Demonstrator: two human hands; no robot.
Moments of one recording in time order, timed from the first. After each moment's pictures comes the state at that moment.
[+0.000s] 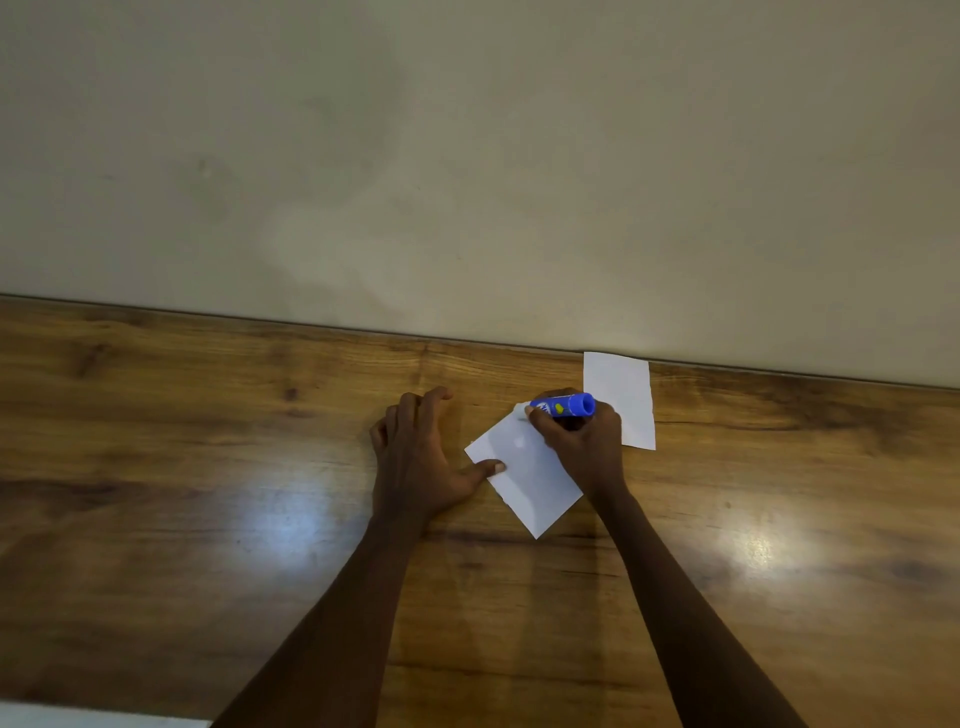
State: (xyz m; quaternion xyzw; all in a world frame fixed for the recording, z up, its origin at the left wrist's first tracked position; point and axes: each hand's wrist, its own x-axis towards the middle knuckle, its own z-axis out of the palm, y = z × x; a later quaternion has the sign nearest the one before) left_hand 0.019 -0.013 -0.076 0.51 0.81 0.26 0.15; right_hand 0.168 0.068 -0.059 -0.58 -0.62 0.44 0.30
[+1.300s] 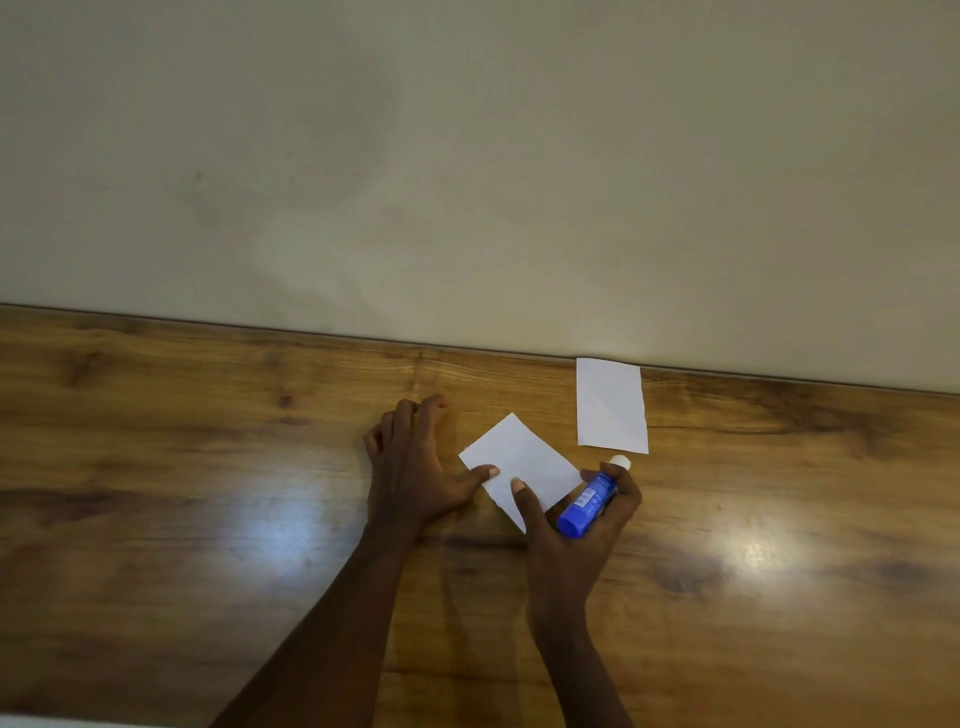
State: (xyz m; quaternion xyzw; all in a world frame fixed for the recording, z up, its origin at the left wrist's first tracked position) left_hand 0.019 -0.010 -0.076 0.51 0.81 0.25 0.14; right_hand 0.152 -0.026 -0.047 -0.63 -0.39 0.43 0.51
